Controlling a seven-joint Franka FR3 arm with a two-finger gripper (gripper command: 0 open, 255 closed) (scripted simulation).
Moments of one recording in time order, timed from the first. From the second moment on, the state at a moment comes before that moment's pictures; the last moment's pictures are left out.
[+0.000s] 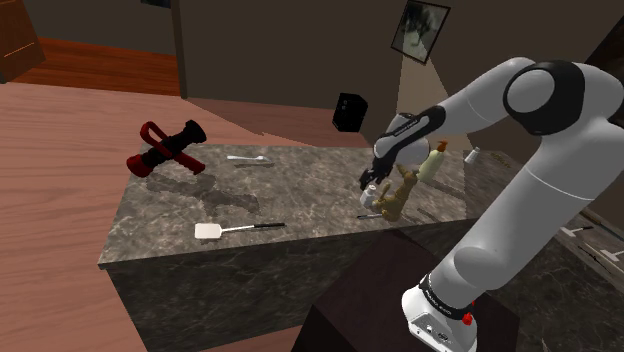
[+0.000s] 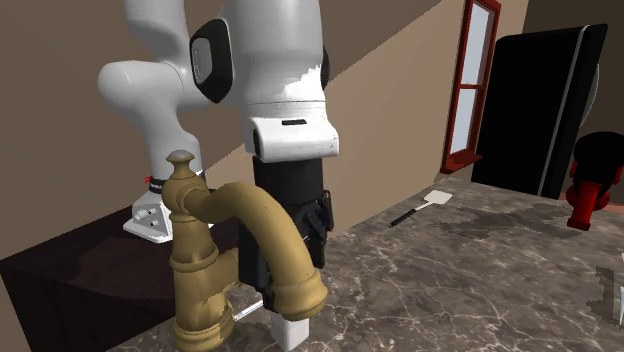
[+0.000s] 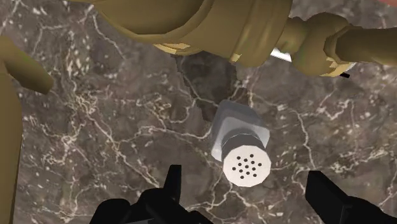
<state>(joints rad) -0.12 0.03 -0.42 -2.58 0.02 2.70 -0.32</state>
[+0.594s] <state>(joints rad) -0.13 0.13 -0.40 -2.57 0.11 2.77 -0.39</state>
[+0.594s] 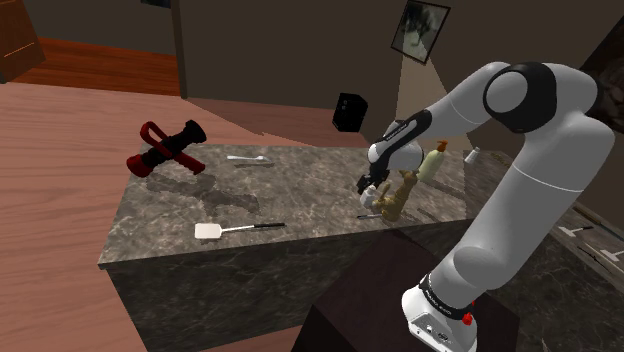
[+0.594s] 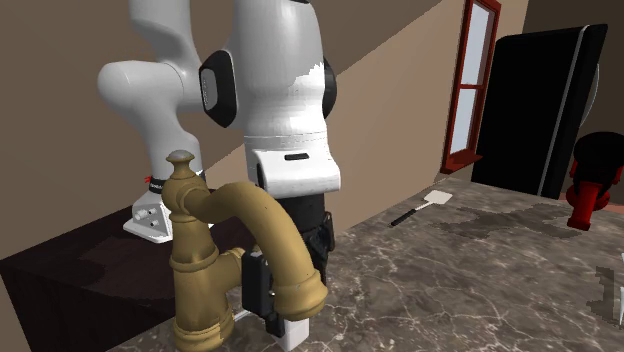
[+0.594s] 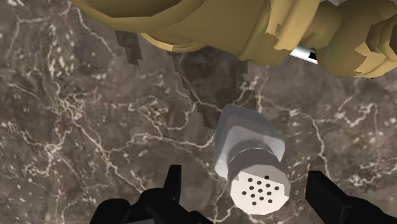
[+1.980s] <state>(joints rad) -0.12 0.02 -0.43 -2.56 0.00 2.67 -0.31</state>
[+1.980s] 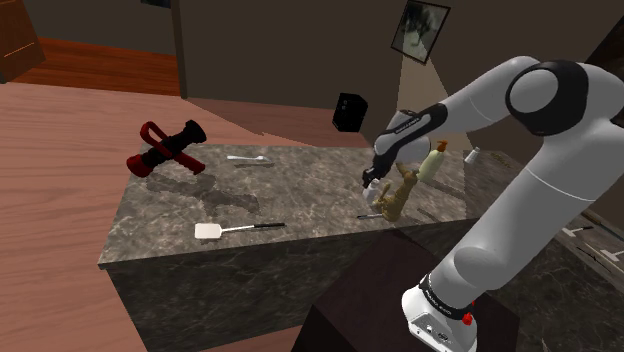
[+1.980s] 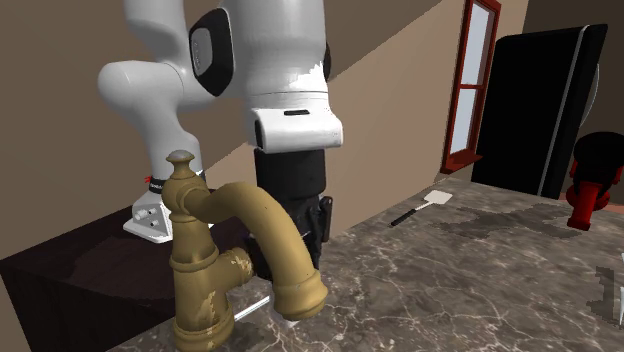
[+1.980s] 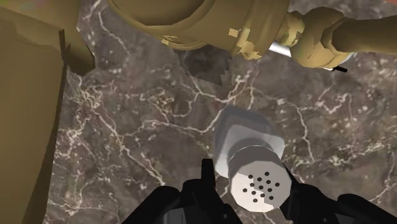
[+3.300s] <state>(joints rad) -0.14 -0.22 -0.41 -2.48 -0.13 2.37 -0.21</state>
